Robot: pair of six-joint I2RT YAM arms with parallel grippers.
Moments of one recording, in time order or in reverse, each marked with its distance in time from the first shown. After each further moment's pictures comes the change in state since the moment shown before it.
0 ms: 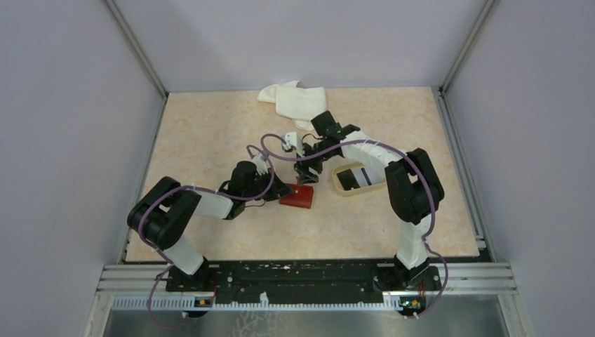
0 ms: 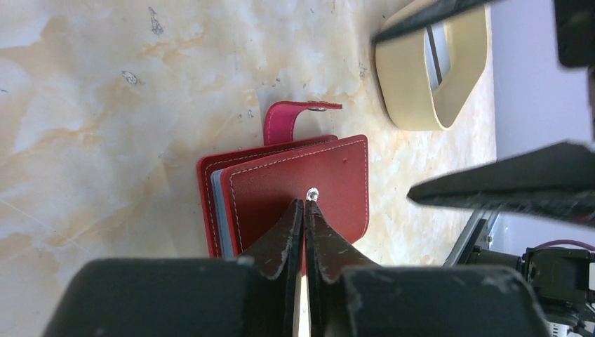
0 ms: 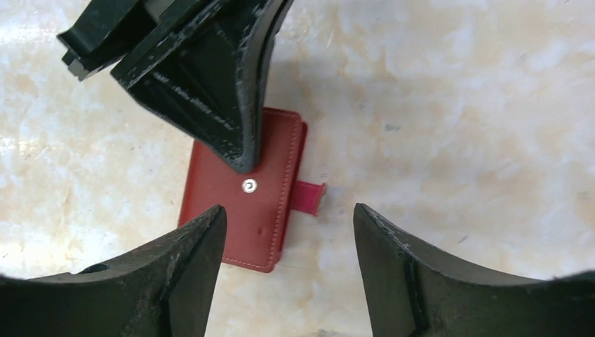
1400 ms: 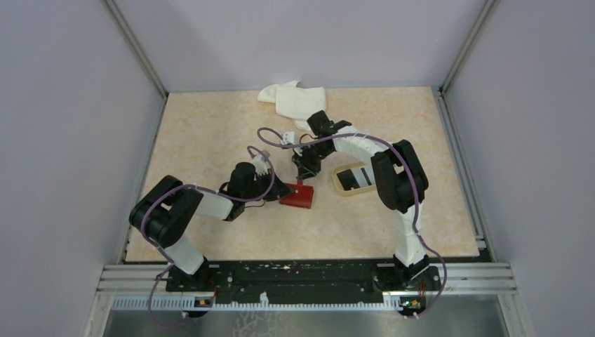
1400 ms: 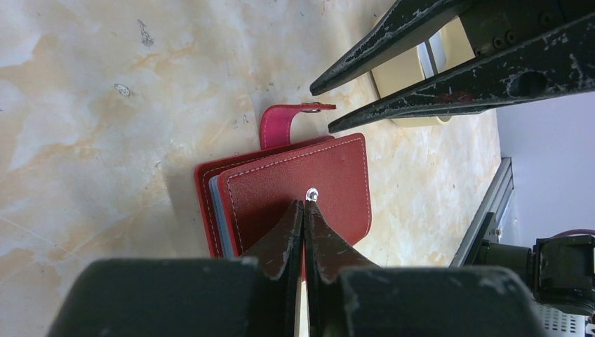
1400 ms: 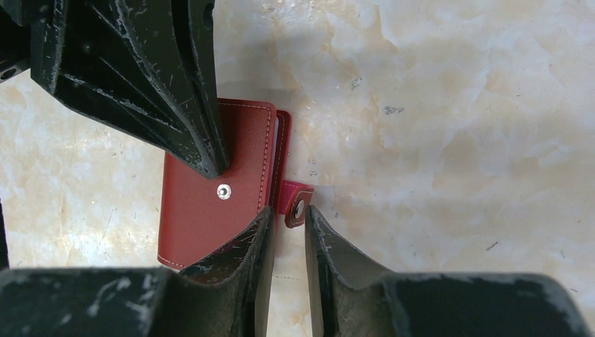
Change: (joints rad) left arm 0.000 0.019 -0.026 0.089 0.021 0.046; right arm -0.017 0.181 0.182 -0.142 -0.004 0.029
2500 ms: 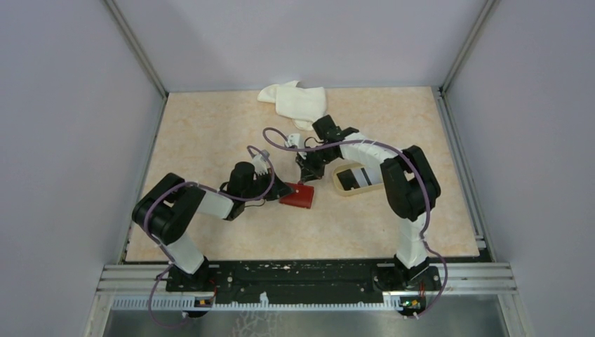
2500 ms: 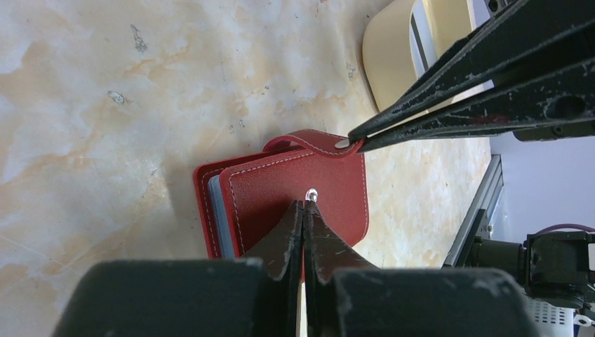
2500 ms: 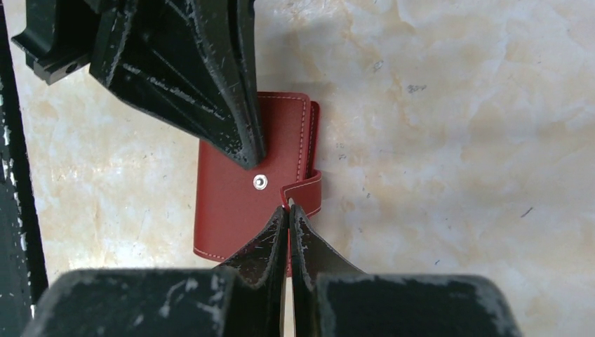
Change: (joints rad) left arm 0.017 0.030 0.001 0.041 0.035 -0.008; right arm 0.001 -0.111 -0.143 0.104 0.007 0.110
